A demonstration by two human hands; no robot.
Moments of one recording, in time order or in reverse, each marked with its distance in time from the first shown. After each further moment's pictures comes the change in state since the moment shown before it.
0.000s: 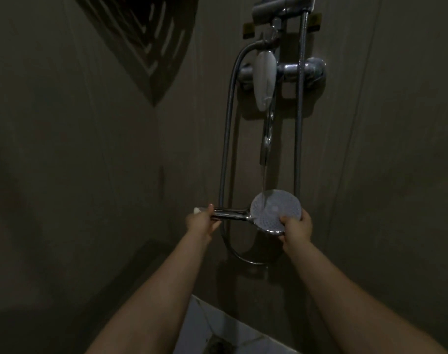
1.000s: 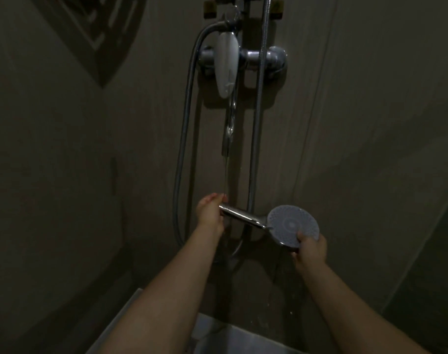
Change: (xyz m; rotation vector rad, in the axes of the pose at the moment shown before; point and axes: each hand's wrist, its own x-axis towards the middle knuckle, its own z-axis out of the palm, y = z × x) left_hand -0.016 -0.061 0.087 -0.222 -0.174 -0.016; right_hand 0.004 -0.014 -0.102 0.098 0.298 -0.109
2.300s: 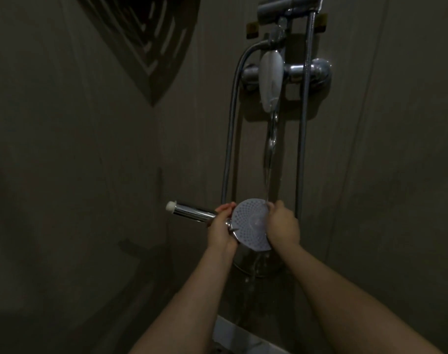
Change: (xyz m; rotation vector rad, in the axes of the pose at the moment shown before) left_hand -0.019 0.049 -0.051 -0.221 -0.074 -0.004; right_hand -0.060 0.023 0.124 -1.207 -0.302 -0.604
